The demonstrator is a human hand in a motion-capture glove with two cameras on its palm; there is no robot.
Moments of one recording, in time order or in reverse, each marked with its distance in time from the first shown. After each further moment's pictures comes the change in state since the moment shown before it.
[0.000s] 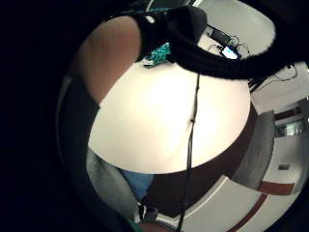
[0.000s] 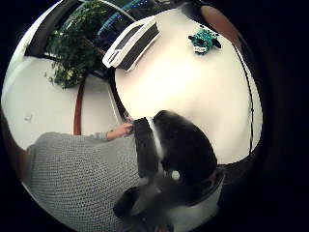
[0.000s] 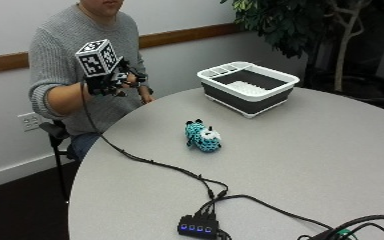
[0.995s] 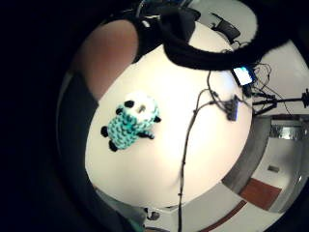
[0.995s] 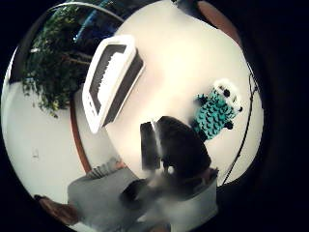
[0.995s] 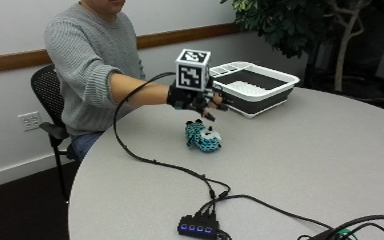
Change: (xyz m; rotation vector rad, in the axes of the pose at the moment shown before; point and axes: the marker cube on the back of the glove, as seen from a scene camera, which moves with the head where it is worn) arm 0.053 -0.291 0.053 -0.215 0.096 0.116
